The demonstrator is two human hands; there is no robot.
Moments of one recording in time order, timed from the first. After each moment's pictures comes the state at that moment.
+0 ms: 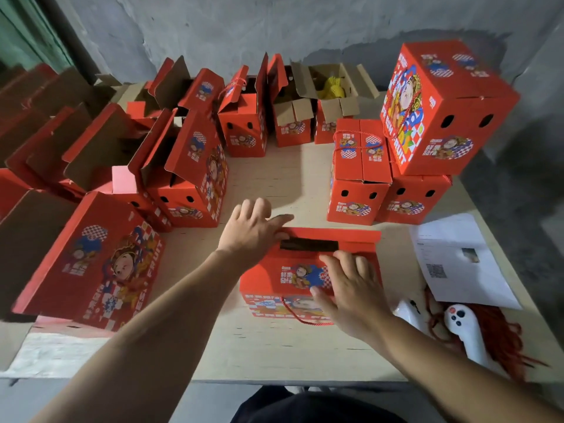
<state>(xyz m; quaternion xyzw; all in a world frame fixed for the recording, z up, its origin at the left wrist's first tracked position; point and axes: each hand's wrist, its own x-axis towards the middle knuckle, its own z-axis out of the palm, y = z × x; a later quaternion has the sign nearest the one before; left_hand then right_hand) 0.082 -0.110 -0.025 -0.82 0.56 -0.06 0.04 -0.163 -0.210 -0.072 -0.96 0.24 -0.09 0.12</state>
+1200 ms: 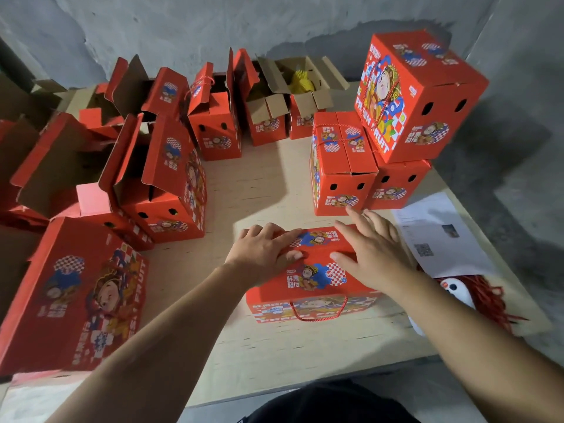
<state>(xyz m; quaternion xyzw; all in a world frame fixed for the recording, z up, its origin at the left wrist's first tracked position) 0.092 -0.109 -0.052 -0.78 0.61 0.12 -0.01 -0.140 -0.258 -0.042 -0.95 0.32 0.01 0.06</state>
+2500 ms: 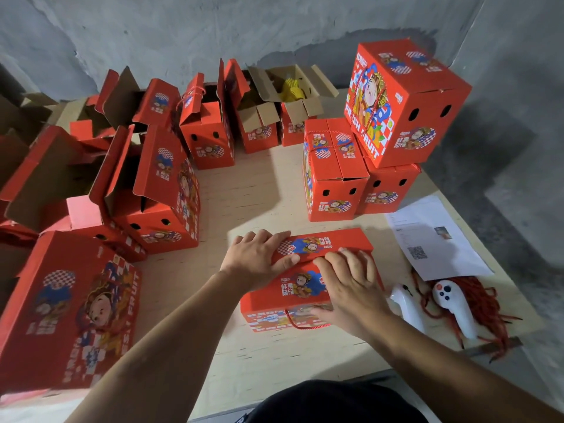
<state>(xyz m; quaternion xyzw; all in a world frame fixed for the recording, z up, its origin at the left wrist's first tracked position) 0.093 -0.117 -0.056 -0.80 0.58 0.14 -0.03 -0.148 -0.194 -0.086 -0.96 0.28 -0.07 -0.03</state>
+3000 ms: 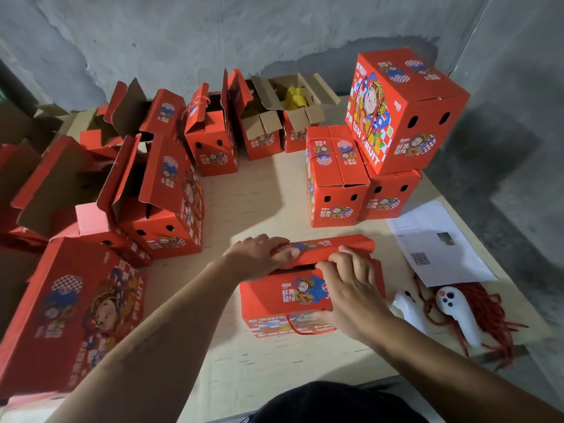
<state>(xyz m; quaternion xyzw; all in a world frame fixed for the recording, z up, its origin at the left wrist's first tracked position) 0.102 -0.132 -0.022 -0.79 0.54 0.30 -0.03 -0.144 -0.195 -0.073 -0.95 0.27 -0.14 0.02</state>
